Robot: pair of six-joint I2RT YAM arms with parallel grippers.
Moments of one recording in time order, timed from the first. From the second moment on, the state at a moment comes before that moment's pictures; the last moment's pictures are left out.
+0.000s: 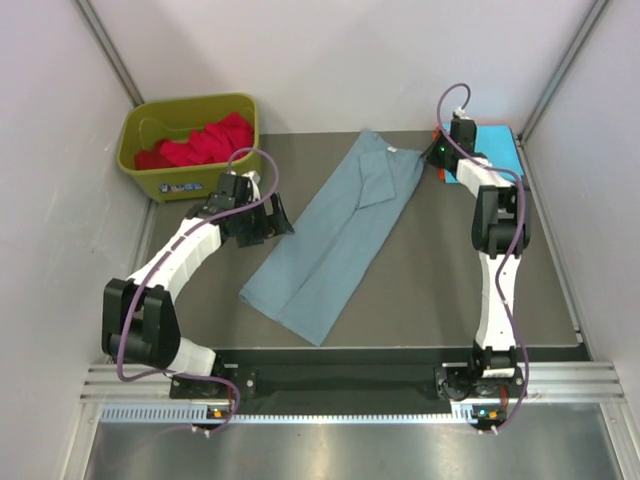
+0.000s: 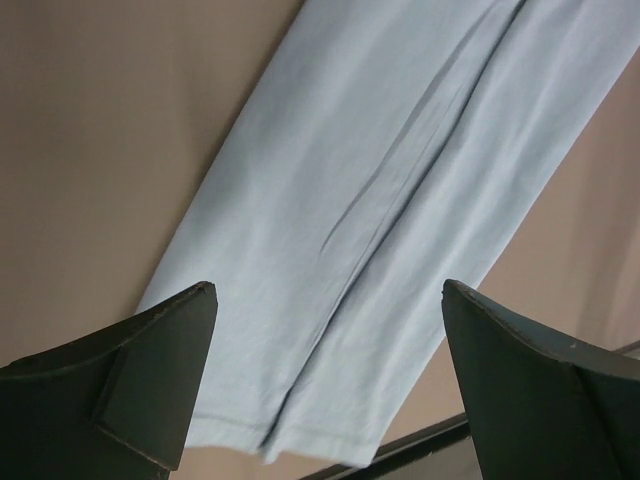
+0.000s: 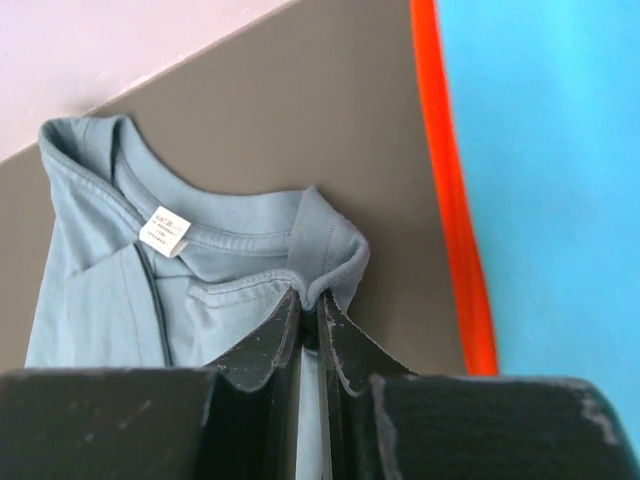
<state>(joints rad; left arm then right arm) -0.24 1.46 1.10 -0.51 0.23 -0.50 0.02 2.41 1.90 -0.07 -0.18 0.49</state>
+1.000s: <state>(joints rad) -0.23 1.42 1.14 -0.80 0.26 -0.34 0.11 1.72 1.45 -0.58 -0.14 0.46</state>
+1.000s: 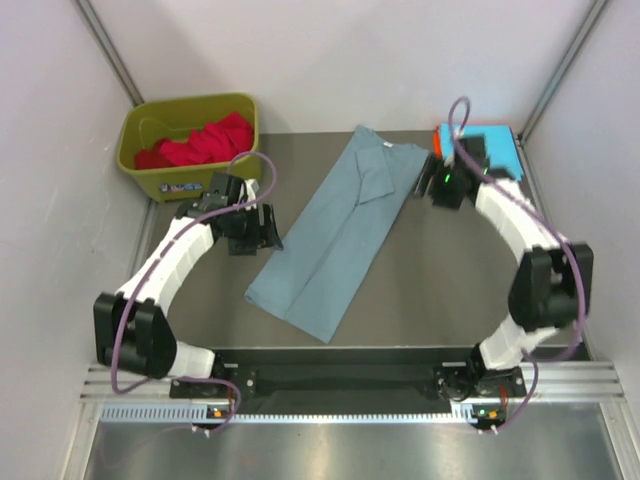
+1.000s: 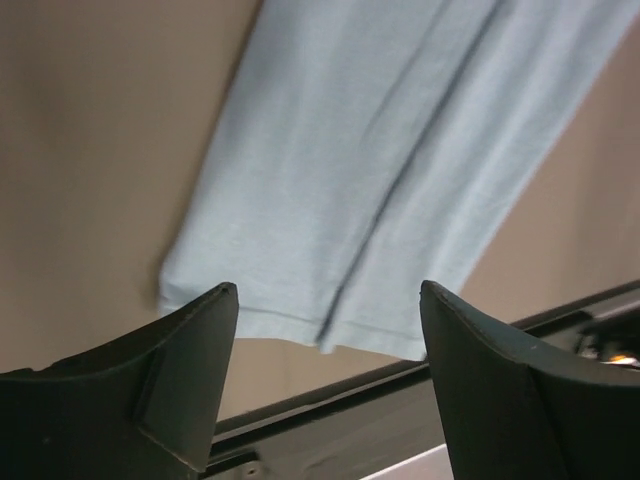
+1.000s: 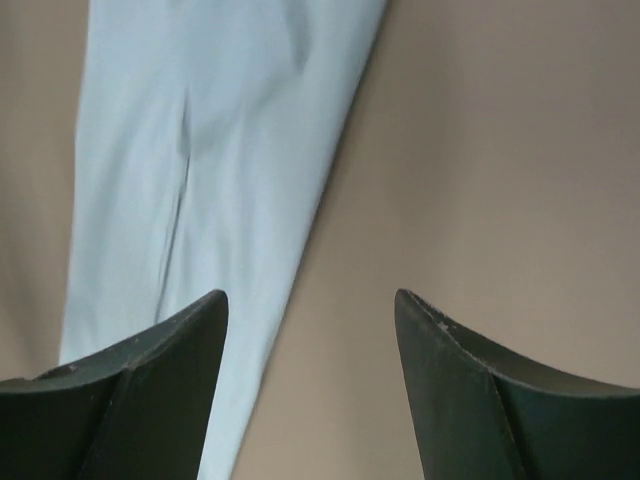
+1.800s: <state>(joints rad) -0.23 1.20 1.08 -0.84 0.35 -0.47 1.12 1.44 0.55 0.18 -0.12 1.40</state>
